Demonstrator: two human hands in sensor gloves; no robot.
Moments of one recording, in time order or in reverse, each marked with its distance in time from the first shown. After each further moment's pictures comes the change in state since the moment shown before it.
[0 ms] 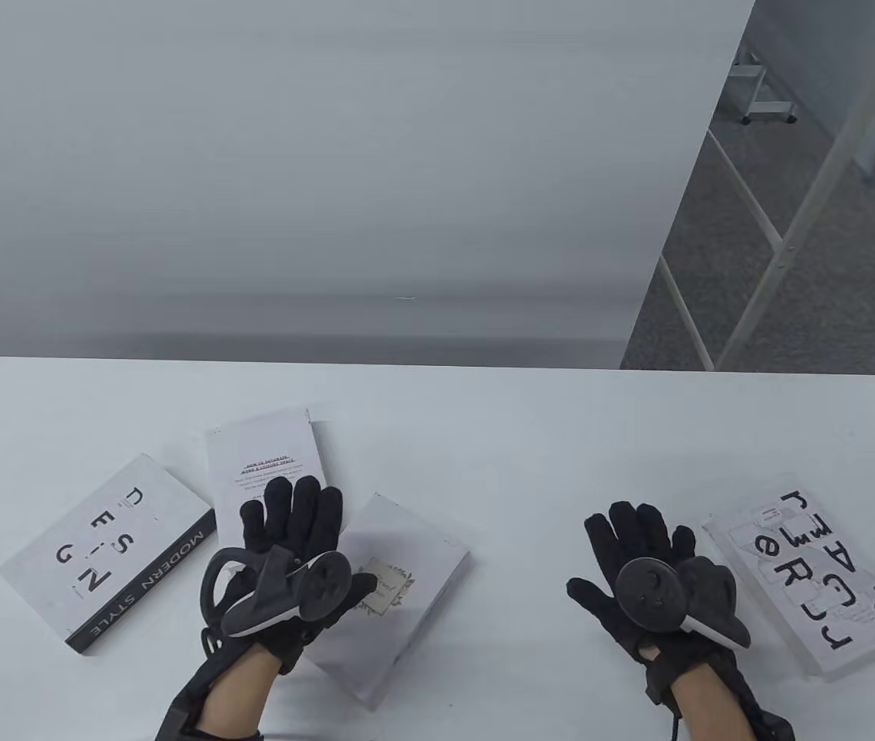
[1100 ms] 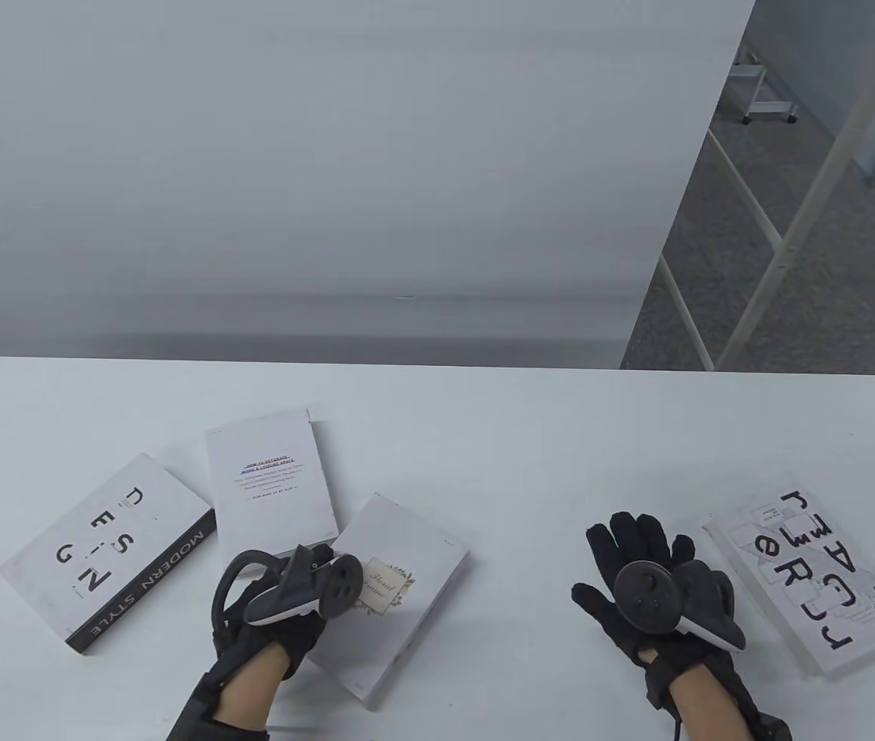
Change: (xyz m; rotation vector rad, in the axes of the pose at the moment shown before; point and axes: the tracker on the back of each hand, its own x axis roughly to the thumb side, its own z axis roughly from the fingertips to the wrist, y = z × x) left_hand 0.003 -0.055 -0.019 -0.224 -0.049 -0.009; right_hand -0.009 0.020 -0.004 0.050 0.025 0.006
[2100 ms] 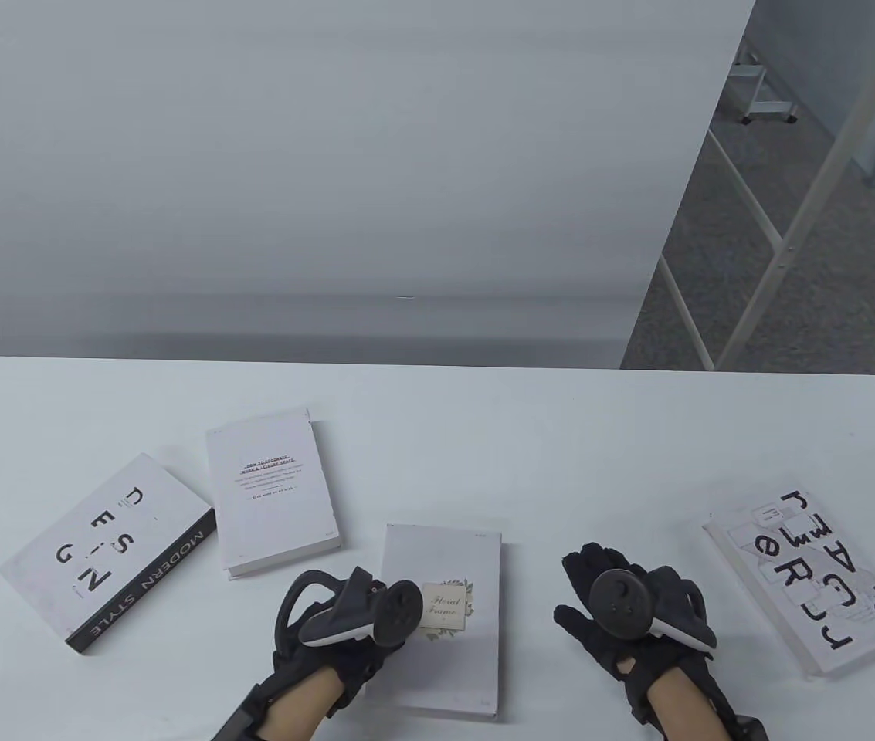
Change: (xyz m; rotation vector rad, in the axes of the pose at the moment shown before) left_hand 0.086 0.011 0.000 0.023 -0.158 0.058; right_hand 0.007 0.044 -0.011 0.134 -0.047 -0.052
